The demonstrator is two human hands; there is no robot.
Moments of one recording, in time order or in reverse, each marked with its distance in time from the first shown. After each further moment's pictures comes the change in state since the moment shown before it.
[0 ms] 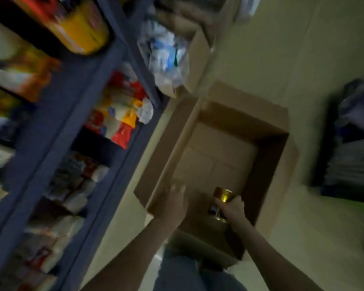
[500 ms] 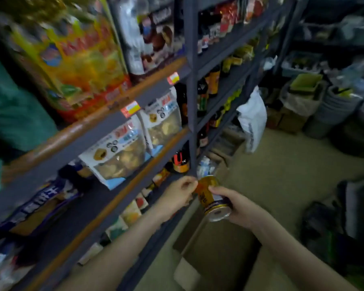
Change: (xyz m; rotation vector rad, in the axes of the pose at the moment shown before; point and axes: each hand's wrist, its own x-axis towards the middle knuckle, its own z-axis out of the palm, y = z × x) left_hand -0.431 0.119 -0.377 -0.791 0.317 0.191; right_hand -0.551 -0.239 -0.241 0.326 -0.882 -0.472
